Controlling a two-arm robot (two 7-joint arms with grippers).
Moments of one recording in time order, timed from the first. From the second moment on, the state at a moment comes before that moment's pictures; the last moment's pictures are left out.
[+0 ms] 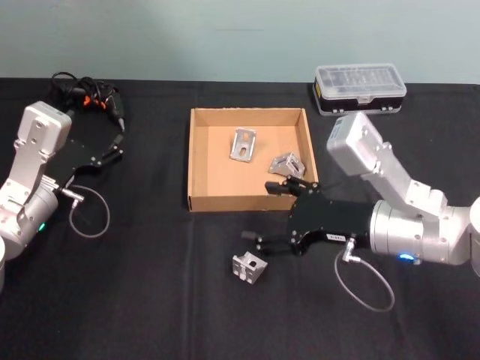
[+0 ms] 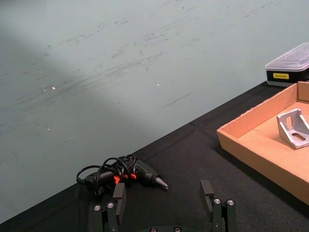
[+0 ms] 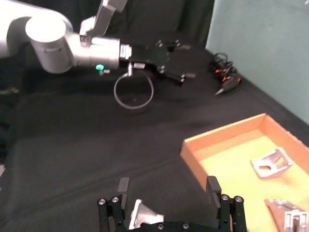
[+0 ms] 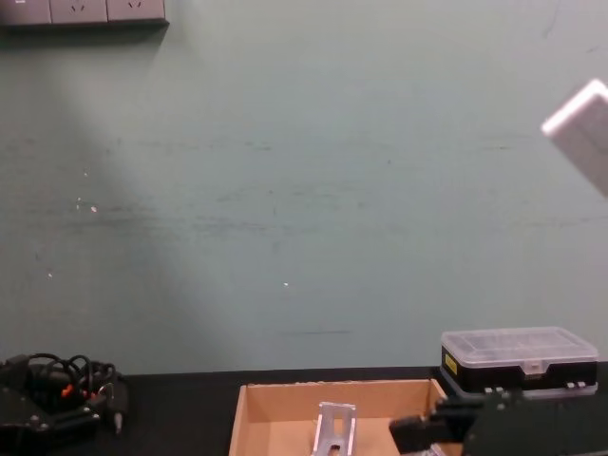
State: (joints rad) left arm -0.20 0.60 0.45 -1.41 -0.25 -0.12 0.03; right arm 0.26 0.67 -0.56 -1.81 0.33 0.31 0.61
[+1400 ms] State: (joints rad) left arm -0.20 0.60 0.45 -1.41 -0.25 -0.12 0.03; right arm 0.31 0.66 -0.70 -1.75 0.24 0.40 0.64
